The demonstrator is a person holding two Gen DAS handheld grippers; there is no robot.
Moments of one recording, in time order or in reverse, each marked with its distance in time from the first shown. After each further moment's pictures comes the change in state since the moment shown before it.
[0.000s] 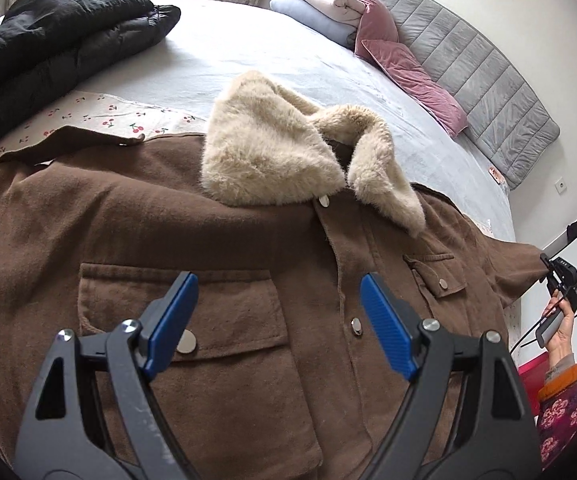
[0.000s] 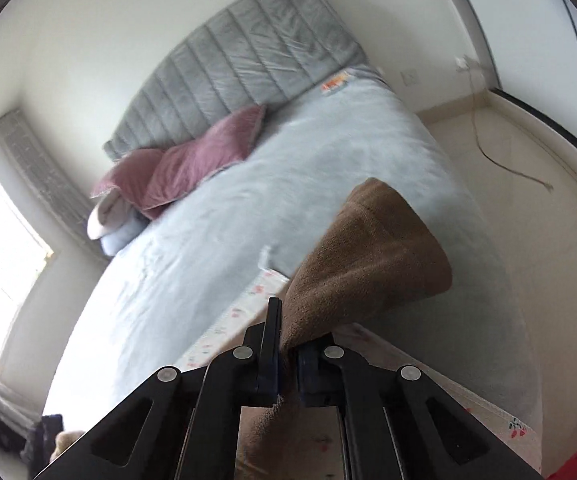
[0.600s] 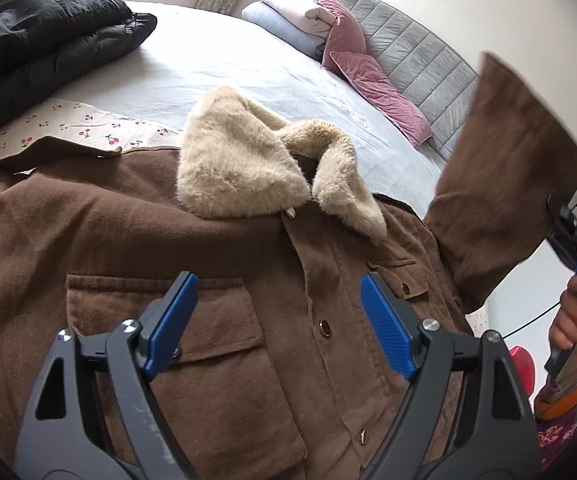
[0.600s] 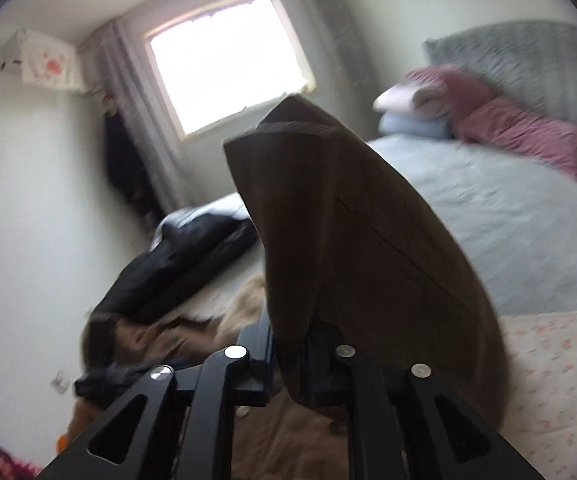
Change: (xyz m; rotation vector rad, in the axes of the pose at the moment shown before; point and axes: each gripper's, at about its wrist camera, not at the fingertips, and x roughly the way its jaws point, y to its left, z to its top) left arm -0.011 0.007 0.002 0.003 -0.037 -0.155; right arm -0.077 0.325 -0.184 -0.692 0.549 0.780
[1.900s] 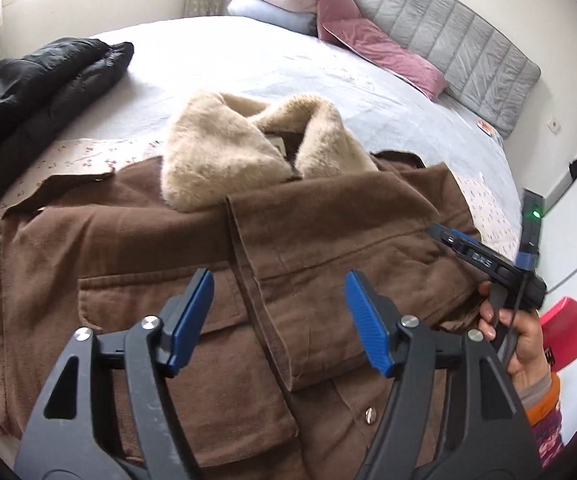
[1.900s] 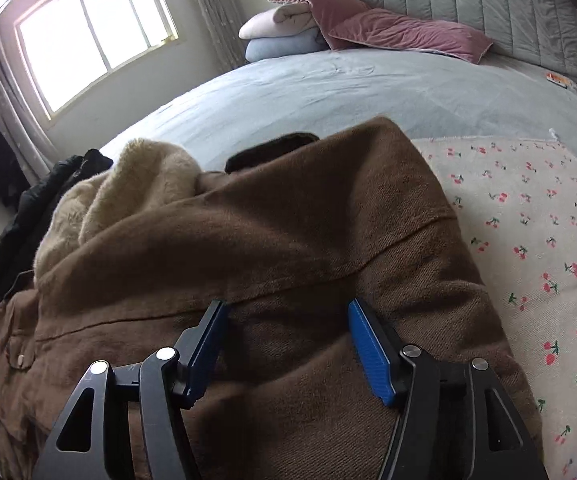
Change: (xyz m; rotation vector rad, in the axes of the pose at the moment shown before) left arm 0.000 -0.061 -0.006 0.186 0.053 0.220; right arm 0.067 -0.146 -0.100 0.268 -0.021 -0.534
